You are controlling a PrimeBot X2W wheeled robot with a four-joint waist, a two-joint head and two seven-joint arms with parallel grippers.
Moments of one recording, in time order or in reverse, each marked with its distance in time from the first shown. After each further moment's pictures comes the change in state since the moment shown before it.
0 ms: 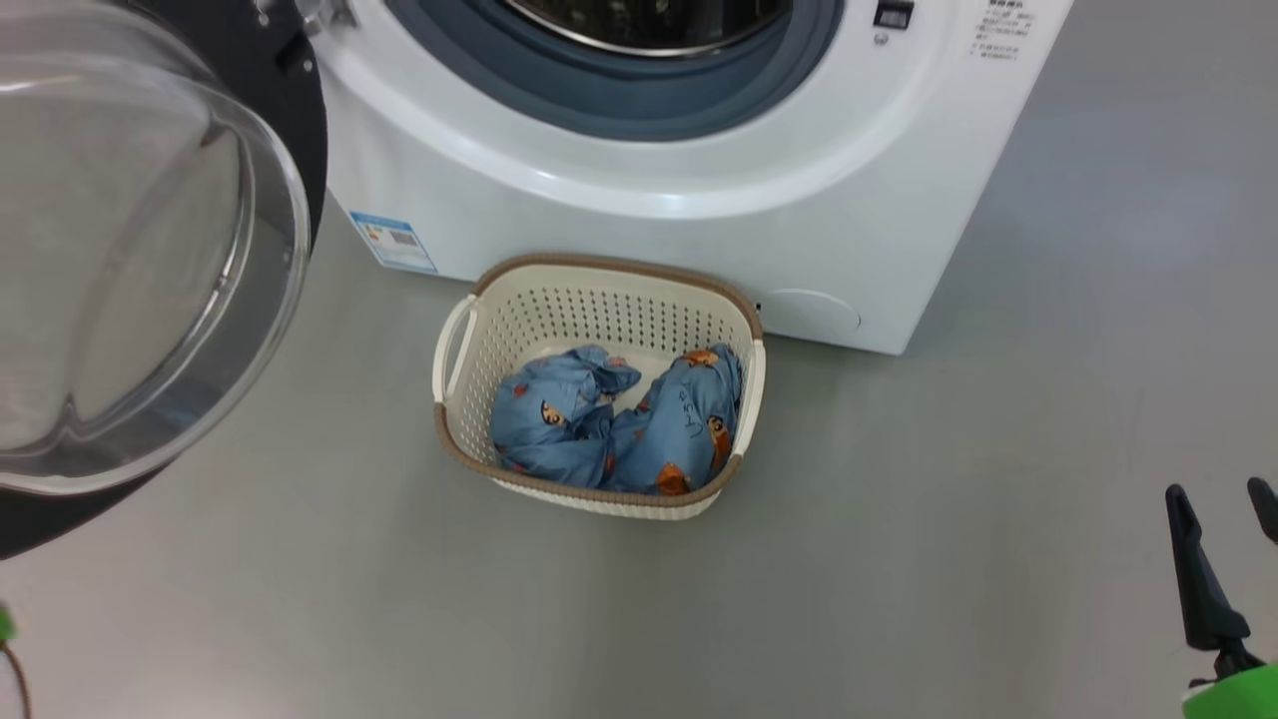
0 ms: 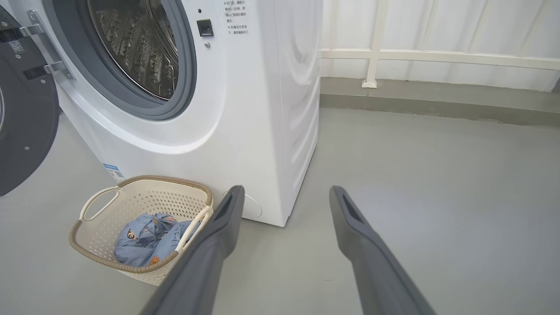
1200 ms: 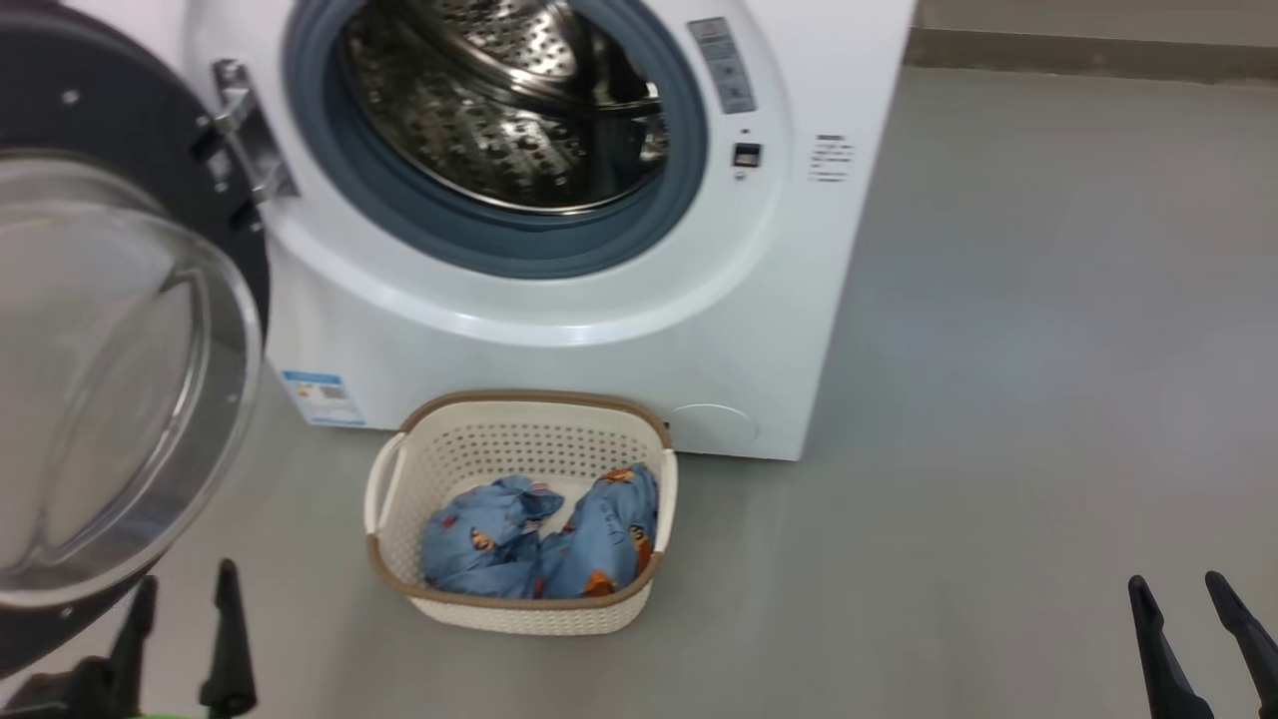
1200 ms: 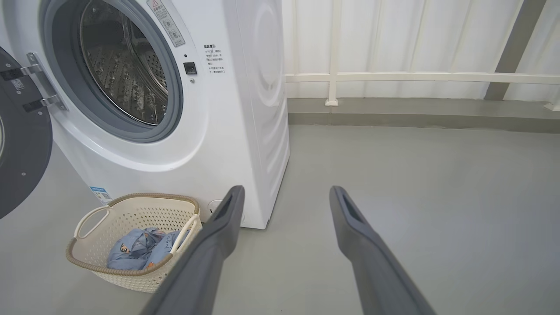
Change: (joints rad) left arm 0.388 -0.035 -0.484 -0.241 -0.182 -0.149 0.000; right arm 0.117 0.060 0.020 0.016 -0.007 0.000 0.000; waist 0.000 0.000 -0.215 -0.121
